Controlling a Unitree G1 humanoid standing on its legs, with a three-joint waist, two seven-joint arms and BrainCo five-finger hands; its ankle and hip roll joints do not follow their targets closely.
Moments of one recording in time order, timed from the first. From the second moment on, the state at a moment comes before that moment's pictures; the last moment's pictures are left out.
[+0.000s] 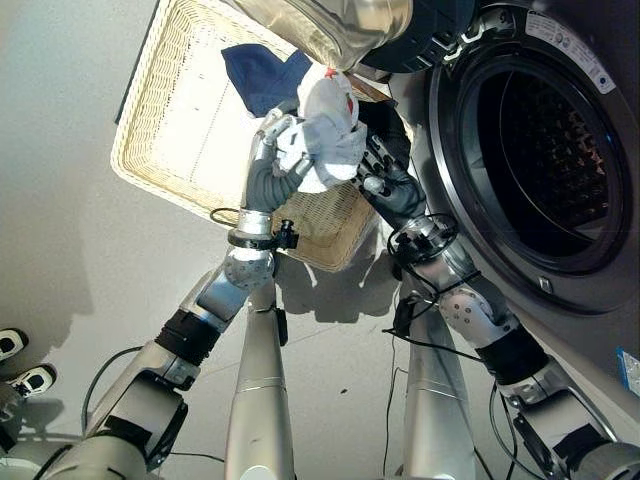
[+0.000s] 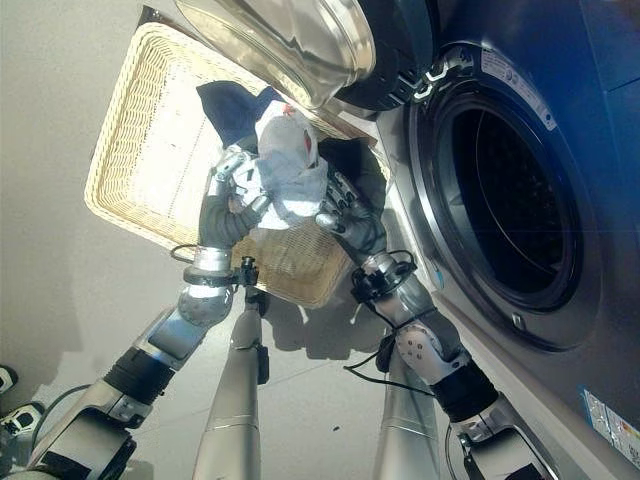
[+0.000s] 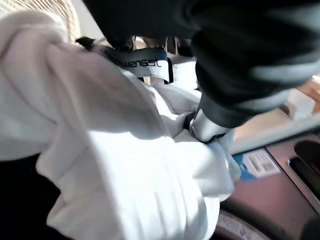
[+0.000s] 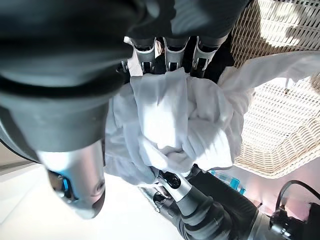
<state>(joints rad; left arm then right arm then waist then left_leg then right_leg) -0.67 0.48 -0.42 0.17 0.18 -0.52 0.56 -0.59 -0.38 0.37 -0.04 0.95 -0.08 0.08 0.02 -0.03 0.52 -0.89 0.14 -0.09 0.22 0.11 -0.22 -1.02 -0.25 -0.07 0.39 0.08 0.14</state>
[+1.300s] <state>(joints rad) -0.79 0.50 -0.52 0.13 0.22 -0.52 0.40 -0.58 -0.38 0.37 -0.04 1.06 -0.12 0.08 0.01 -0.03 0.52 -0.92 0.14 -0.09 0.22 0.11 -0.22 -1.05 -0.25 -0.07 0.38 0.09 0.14</state>
